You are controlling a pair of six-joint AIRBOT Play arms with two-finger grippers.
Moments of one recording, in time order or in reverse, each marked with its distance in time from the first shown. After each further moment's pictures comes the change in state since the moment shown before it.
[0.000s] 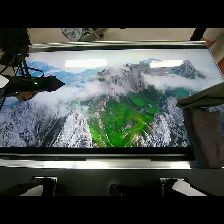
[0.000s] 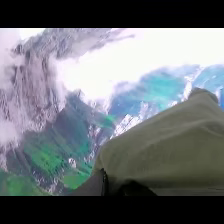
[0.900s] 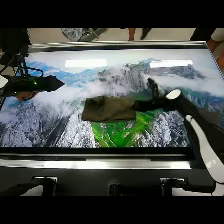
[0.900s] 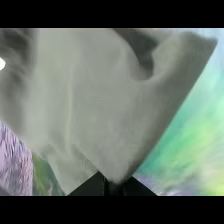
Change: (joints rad) left arm 0.001 0.006 0.000 0.000 -0.003 0.000; right arm 0.895 -0.196 -0.434 0.118 -0.371 -0.072
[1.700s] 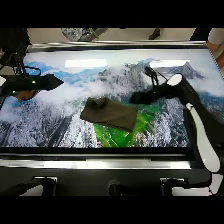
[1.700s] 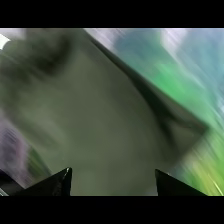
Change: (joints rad) left arm 0.015 0.000 0.002 -0.037 0.000 0.000; right arm 0.005 -0.089 0.224 -0.211 0.243 0.128
